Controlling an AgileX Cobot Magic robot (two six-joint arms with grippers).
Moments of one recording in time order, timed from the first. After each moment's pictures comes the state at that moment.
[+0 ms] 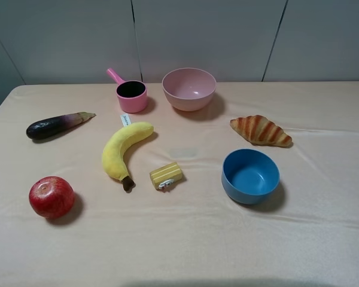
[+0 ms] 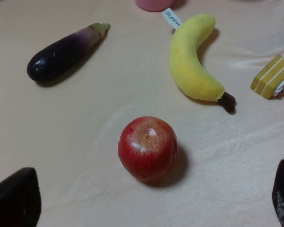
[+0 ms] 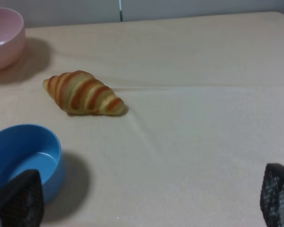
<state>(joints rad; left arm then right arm) -0.03 0.00 -0.50 -0.15 1.06 0.23 0.02 -0.01 -0.50 -0.01 1.03 0.07</state>
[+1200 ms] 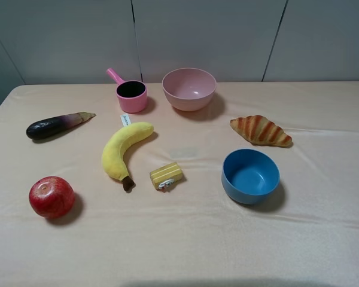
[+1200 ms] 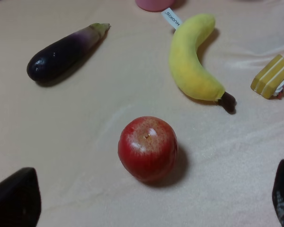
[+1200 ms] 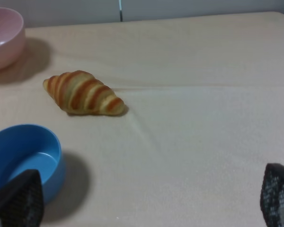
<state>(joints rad) -0.03 0.00 -0.50 -0.15 1.06 0.23 0.02 -0.01 -0.50 -0.01 1.03 0.07</state>
